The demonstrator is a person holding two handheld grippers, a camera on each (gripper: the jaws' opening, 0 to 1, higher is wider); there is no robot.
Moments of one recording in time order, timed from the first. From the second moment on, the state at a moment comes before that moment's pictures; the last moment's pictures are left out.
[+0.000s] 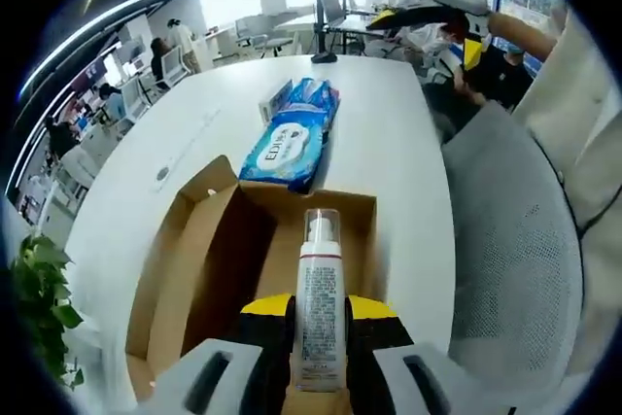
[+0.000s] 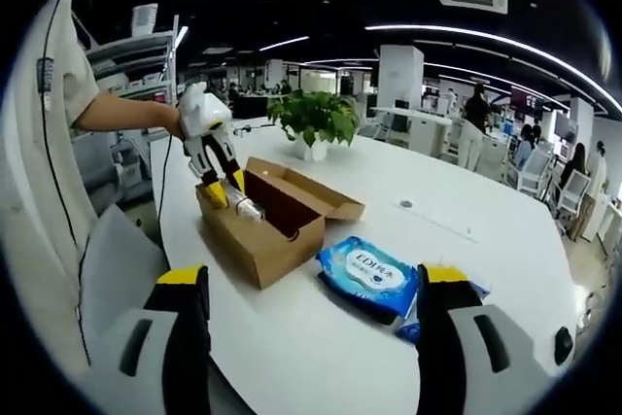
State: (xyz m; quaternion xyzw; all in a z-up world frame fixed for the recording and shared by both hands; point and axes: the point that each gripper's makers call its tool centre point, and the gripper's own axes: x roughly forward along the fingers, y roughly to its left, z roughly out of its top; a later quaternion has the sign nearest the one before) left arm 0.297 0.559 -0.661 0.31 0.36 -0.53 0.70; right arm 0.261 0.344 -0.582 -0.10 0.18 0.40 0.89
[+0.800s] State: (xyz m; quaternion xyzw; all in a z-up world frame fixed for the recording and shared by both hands) left arm 0.258 0.496 -0.634 0.25 0.30 -0.61 0.69; right arm 0.257 0.403 -0.585 -0.12 0.17 0.51 0.84
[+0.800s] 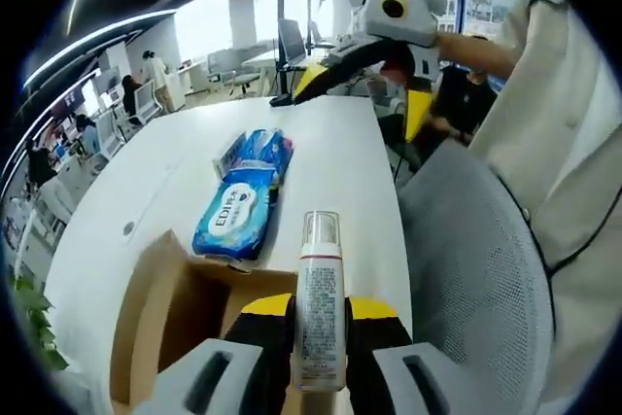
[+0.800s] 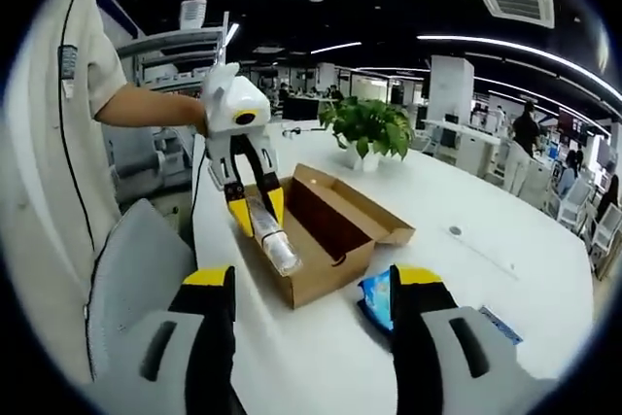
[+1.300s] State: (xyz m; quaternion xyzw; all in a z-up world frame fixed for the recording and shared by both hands) left arm 0.241 0.470 -0.611 0.20 0.26 -0.65 0.69; right arm 0.243 0.423 -0.594 -0.13 0.17 0.56 0.80
